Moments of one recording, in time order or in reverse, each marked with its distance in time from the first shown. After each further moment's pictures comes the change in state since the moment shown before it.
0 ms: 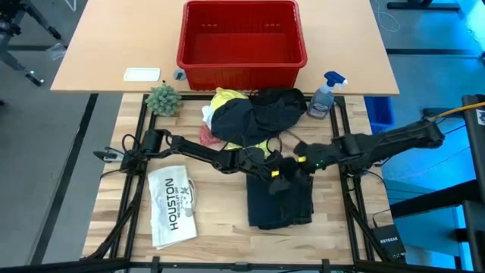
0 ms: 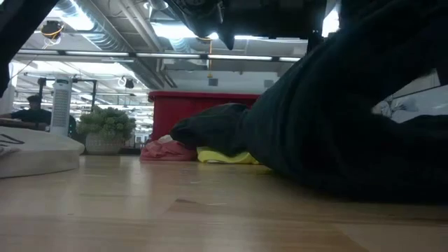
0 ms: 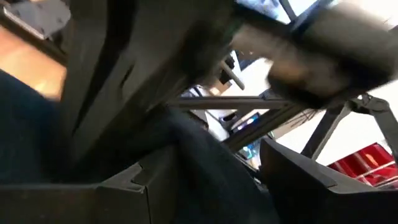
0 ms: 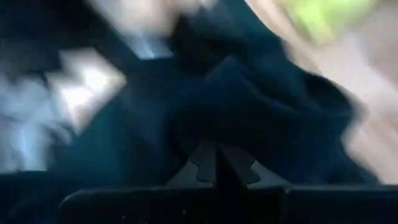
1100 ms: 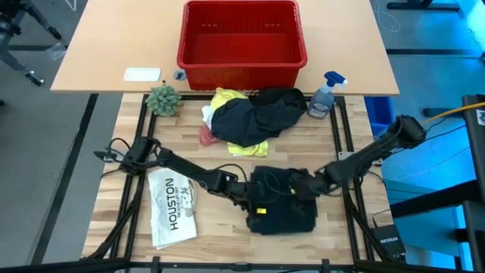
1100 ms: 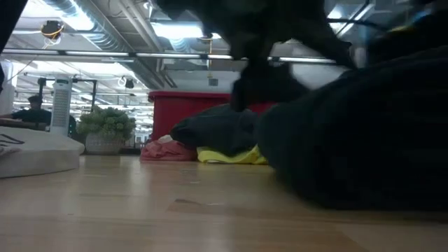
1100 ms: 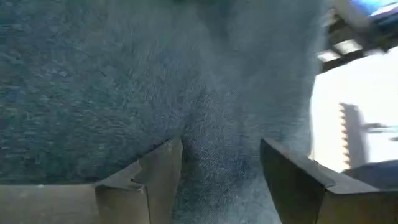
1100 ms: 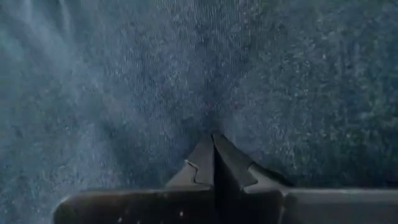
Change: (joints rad) left arm -0.219 -0.084 -0.082 -0.572 -0.131 0.141; right arm 0.316 0.319 -0.116 0.234 -0.077 0.281
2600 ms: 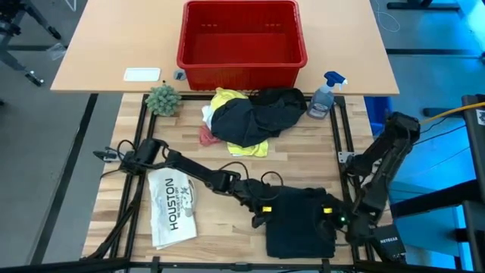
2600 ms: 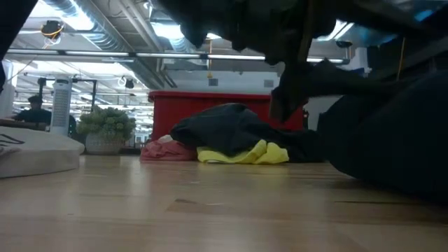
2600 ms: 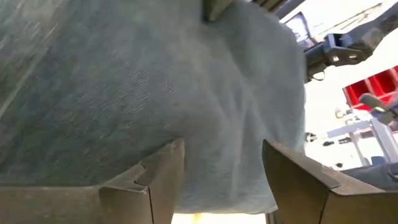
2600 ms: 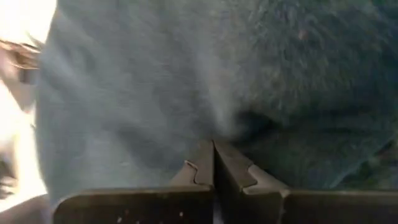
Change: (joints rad) left arm 0.028 0.072 0.000 0.273 0.137 -0.007; right arm 0.657 -0.006 0.052 -0.117 0.495 0.932
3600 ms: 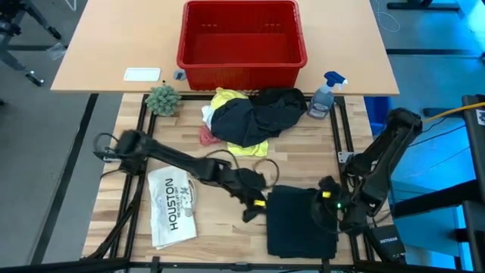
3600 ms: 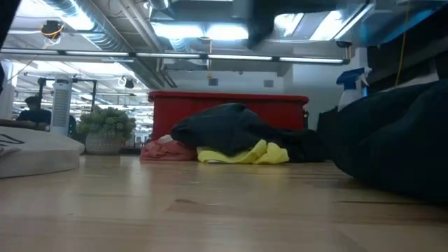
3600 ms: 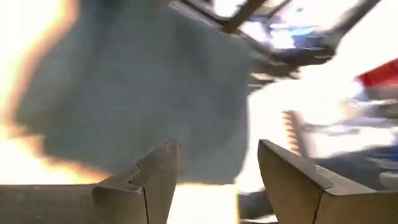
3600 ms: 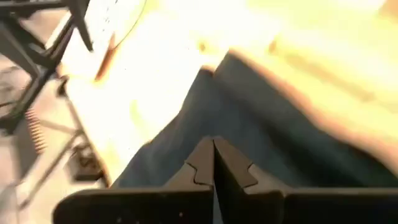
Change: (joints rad) left arm 0.005 -0.256 0.058 -0.413 -0.113 0.099; right arm -0.165 -0.105 0.151 -0.289 0.320 -0.226
